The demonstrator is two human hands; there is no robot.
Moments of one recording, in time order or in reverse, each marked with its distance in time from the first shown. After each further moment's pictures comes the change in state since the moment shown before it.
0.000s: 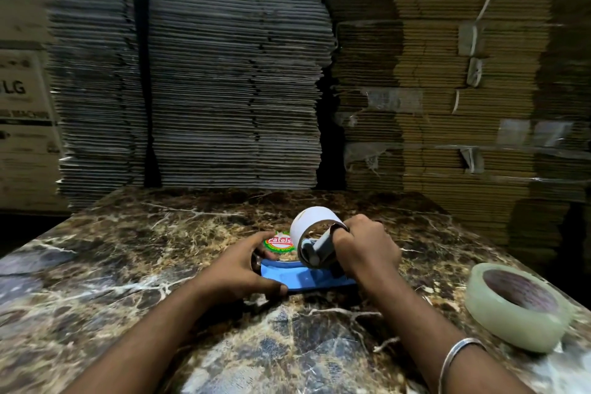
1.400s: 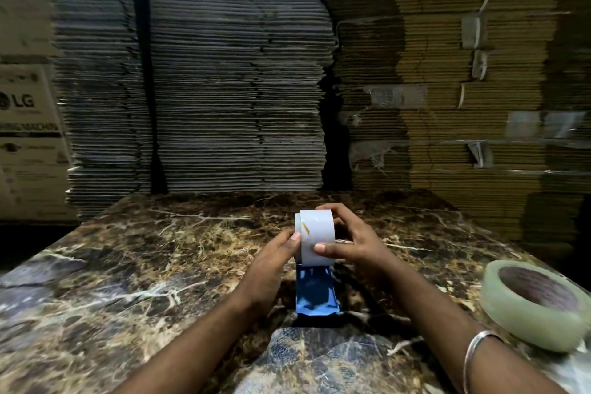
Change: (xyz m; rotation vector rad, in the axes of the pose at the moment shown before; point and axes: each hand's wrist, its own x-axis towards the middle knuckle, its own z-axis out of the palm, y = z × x) left_hand 0.001 0.025 0.041 -0.420 0.117 0.082; right_hand 0.018 0.023 0.019 0.769 -0.456 -0.374
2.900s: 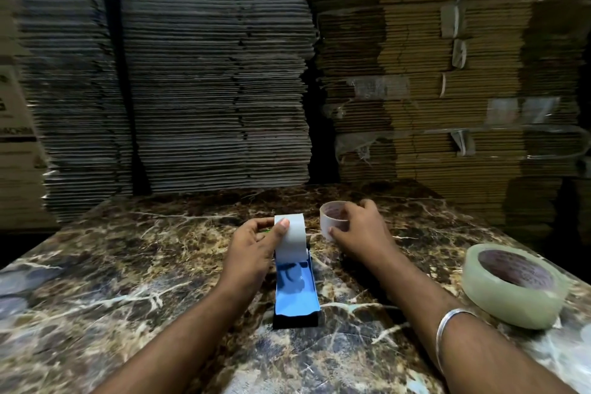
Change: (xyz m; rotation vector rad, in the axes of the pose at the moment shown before) left_hand 0.009 0.013 0.008 -0.079 0.288 -0.112; right_hand 0.012 0.025 -0.015 -0.767 0.402 0.343
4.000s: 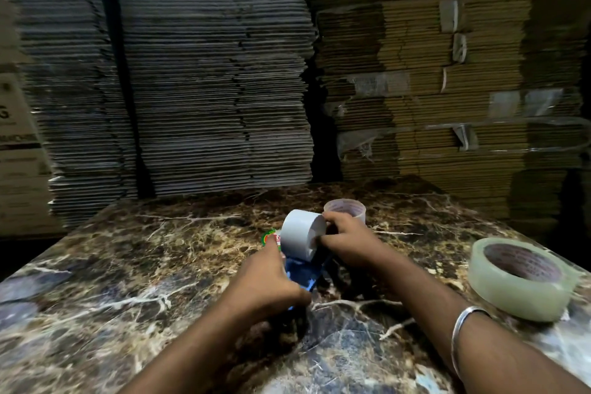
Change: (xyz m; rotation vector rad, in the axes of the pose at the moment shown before) left_hand -0.013 -0.002 -0.008 0.923 -0.237 -0.016; right_hand -0.017 -0.024 -0.002 0.552 -0.379 -0.157
